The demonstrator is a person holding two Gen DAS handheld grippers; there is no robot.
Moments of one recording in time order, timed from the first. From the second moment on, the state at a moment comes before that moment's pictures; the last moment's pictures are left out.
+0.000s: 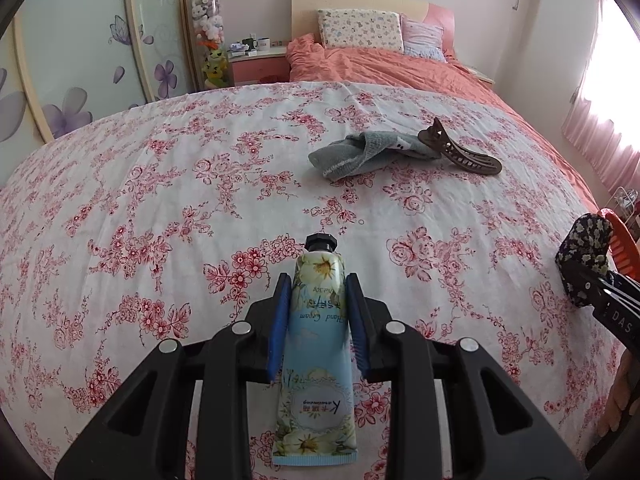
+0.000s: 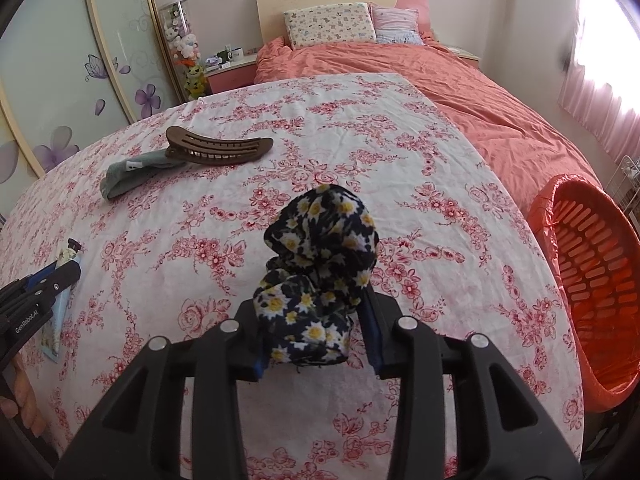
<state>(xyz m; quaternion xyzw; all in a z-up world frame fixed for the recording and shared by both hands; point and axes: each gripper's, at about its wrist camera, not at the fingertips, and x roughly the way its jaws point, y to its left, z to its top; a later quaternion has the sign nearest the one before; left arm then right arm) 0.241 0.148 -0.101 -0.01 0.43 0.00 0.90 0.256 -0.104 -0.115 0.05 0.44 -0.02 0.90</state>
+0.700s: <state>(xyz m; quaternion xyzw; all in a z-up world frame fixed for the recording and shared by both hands) 0.238 0.144 -0.087 0.00 0.42 0.00 0.91 0.233 -0.130 -0.091 0.11 0.40 0.00 0.91</state>
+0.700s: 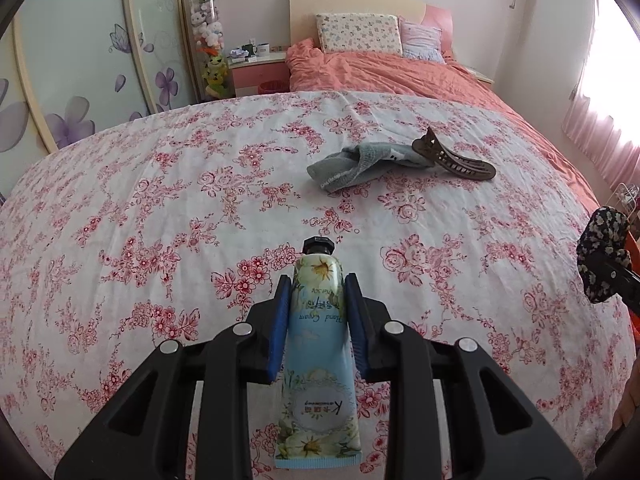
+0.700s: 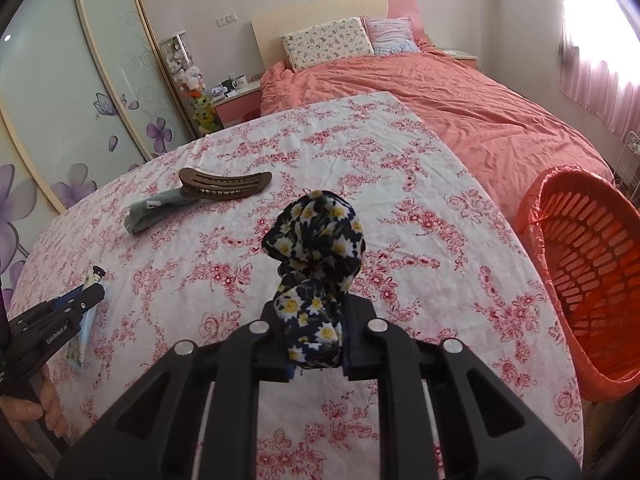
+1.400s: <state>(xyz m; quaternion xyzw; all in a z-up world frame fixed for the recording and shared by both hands) 0.208 0.013 -0.012 0.01 0.36 -0.14 0.92 0.163 -0.223 -0.023 0.15 0.32 -0.05 0.93</state>
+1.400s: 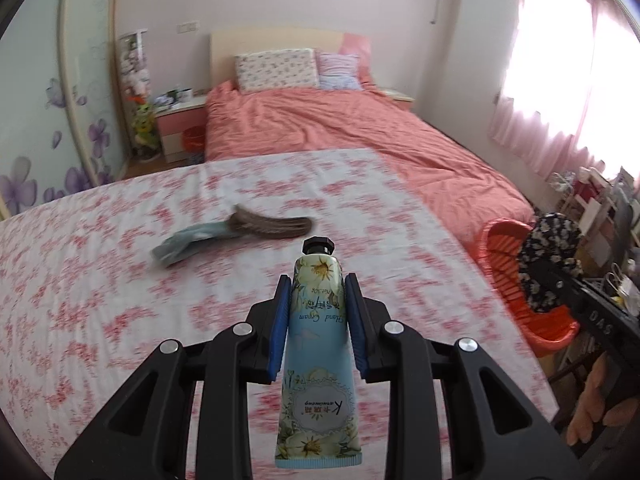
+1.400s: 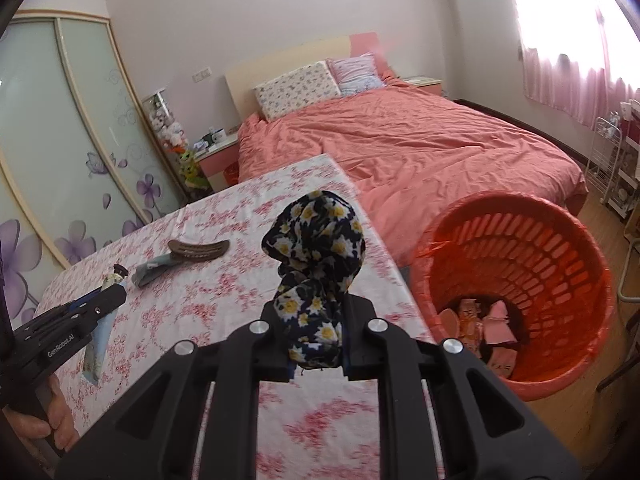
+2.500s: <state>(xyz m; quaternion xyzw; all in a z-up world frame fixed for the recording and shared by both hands) 0.248 -0.194 -0.060 0.07 0.40 -0.26 0.88 0.154 -0.416 -0.083 0.24 0.32 -0.17 0.90</state>
